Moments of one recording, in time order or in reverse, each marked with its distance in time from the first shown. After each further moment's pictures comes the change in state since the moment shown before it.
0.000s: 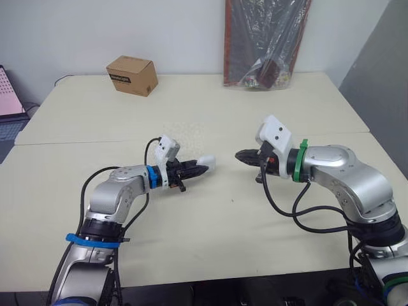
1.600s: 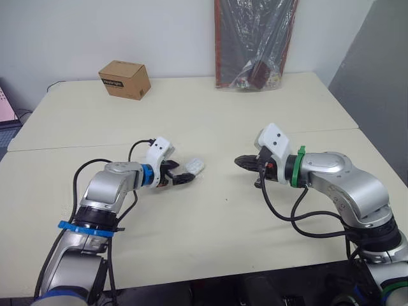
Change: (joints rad) left arm -0.002 0.124 -0.017 0.048 0.164 0.059 0.103; right arm 0.027 0.042 0.004 -0.007 0.014 0.009 -0.002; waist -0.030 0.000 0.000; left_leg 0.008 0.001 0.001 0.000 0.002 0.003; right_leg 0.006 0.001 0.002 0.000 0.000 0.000
